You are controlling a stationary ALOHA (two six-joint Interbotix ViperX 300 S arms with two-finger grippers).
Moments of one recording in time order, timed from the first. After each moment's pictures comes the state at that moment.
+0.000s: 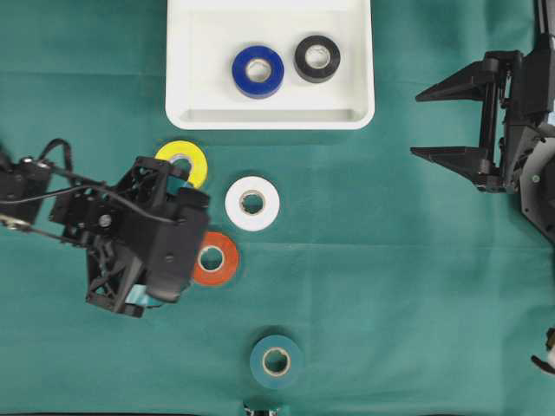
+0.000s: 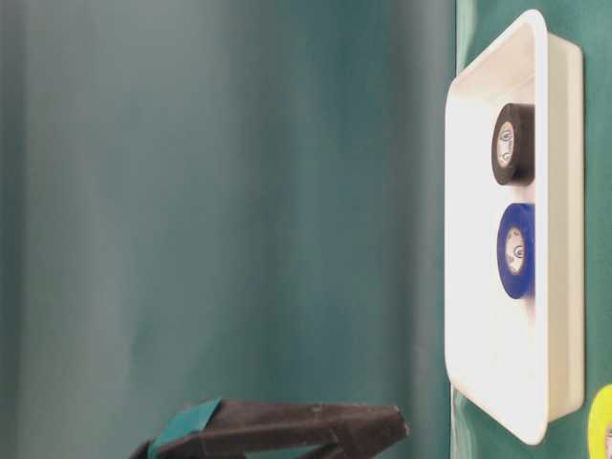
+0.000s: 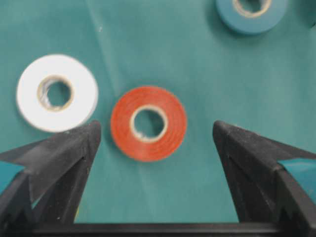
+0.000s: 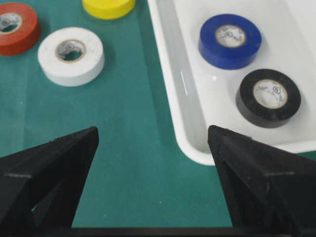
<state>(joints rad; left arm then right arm) -0.27 -0.18 0.45 -0.01 0.67 0.03 -0.12 -0.81 1.18 -0.16 0.09 0.33</state>
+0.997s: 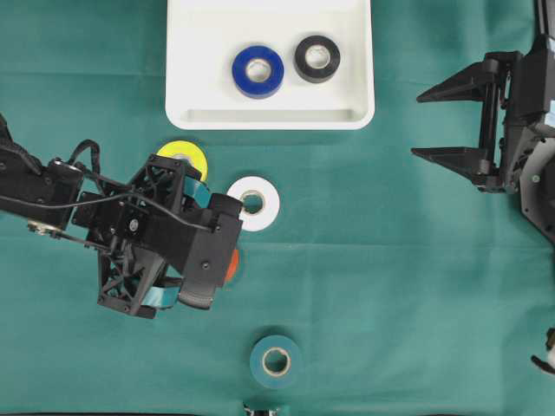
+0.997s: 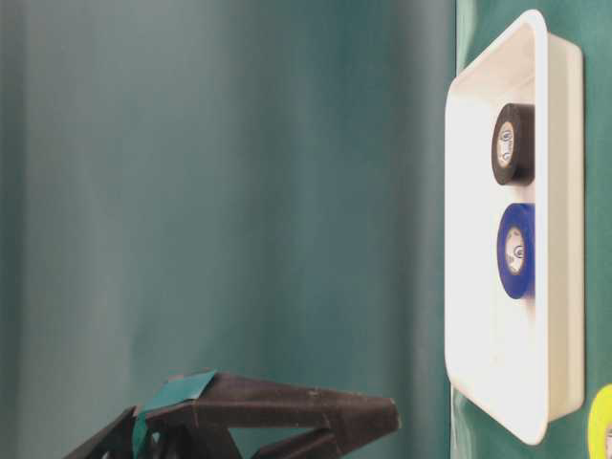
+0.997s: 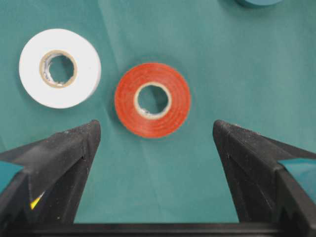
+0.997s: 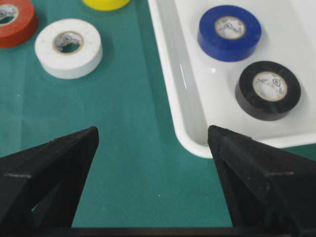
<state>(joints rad) -0.27 -0.12 0.33 0.00 0.85 0.03 -0.12 -0.81 1.18 -0.17 0.11 0.33</state>
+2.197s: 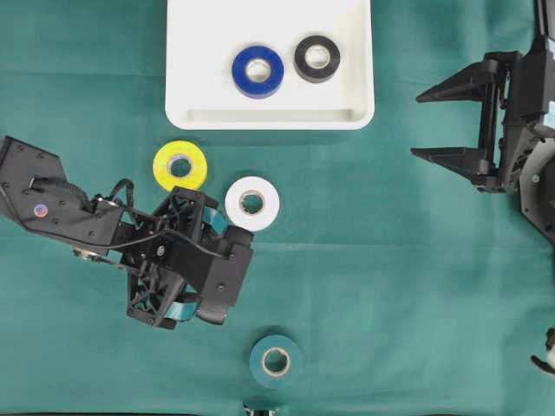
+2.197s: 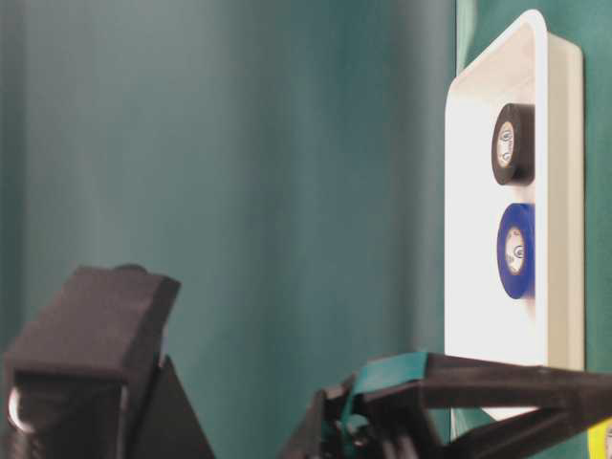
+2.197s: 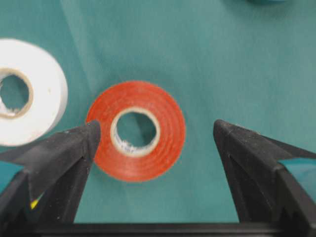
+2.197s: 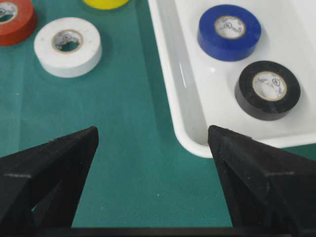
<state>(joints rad) -0.30 0.03 0.47 0.00 0.53 0.03 -0.12 -0.81 1.18 -0.17 0.11 0.33</state>
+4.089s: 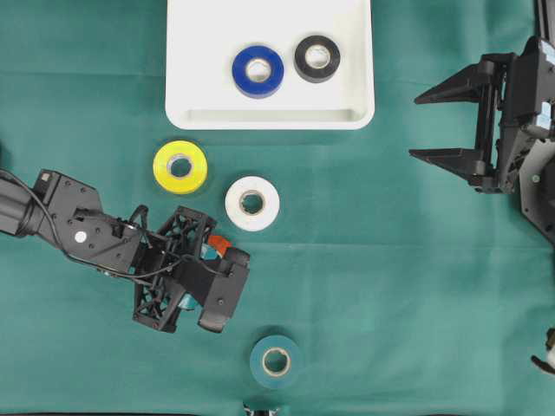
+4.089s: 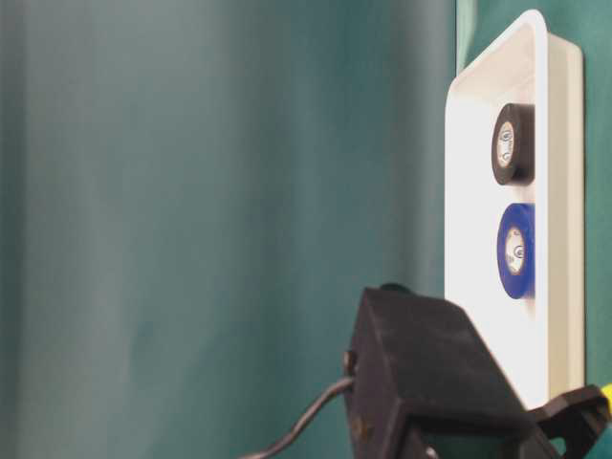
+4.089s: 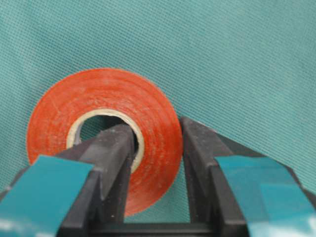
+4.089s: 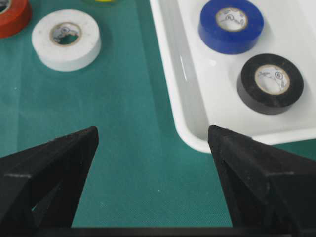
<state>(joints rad) -0.33 0.20 0.54 0.00 0.40 0.03 -0.12 -0.79 1.18 -0.17 0.11 0.33</state>
